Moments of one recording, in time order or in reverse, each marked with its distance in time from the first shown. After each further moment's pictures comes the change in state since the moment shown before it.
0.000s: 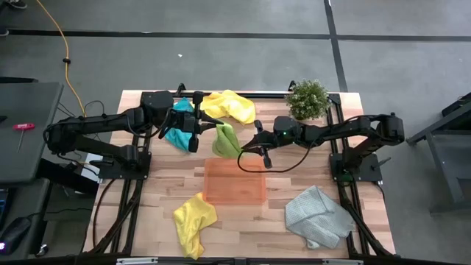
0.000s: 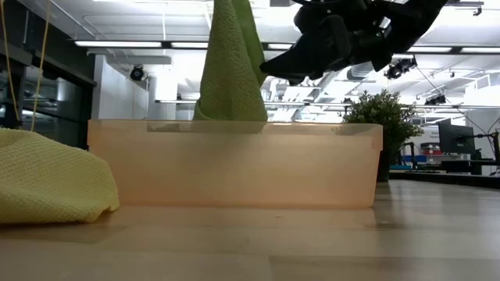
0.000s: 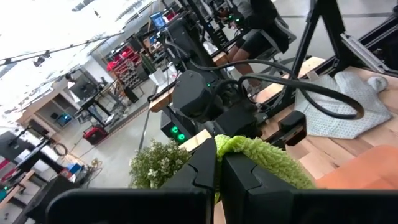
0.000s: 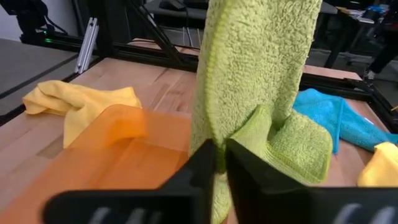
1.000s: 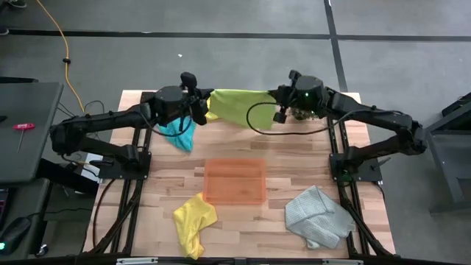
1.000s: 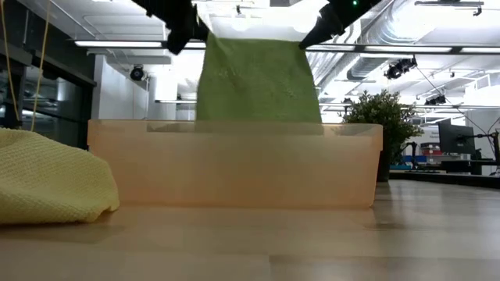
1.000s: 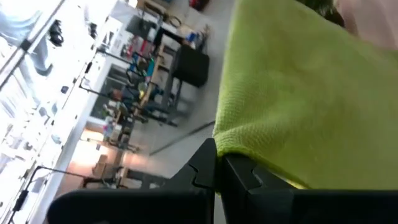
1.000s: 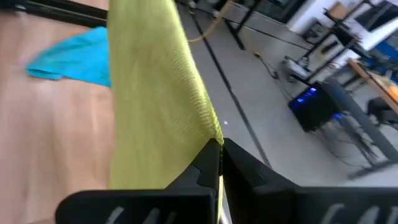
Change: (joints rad) left arm 0.112 0.068 0.000 -0.071 -0.676 0.372; right arm -0.222 -0.276 0.417 -0.821 0.580 -0.248
